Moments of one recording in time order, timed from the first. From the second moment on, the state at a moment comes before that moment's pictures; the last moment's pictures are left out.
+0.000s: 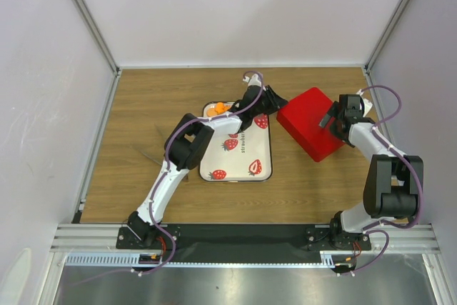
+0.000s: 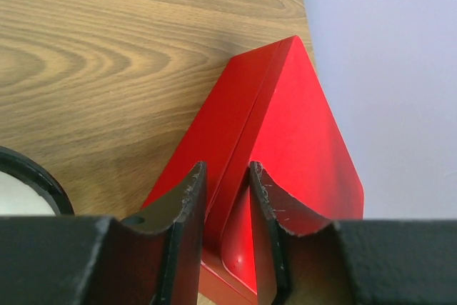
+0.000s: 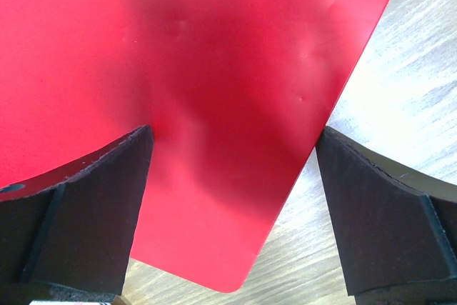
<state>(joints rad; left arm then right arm) -0.70 2.49 1.81 0.39 0.10 -0.98 -0.03 1.51 0.94 -0.34 0.24 0.53</state>
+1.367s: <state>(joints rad) -0.68 2.43 1.65 0.52 0.16 -0.99 -0.08 1.50 0.88 -0.22 0.12 0.52</state>
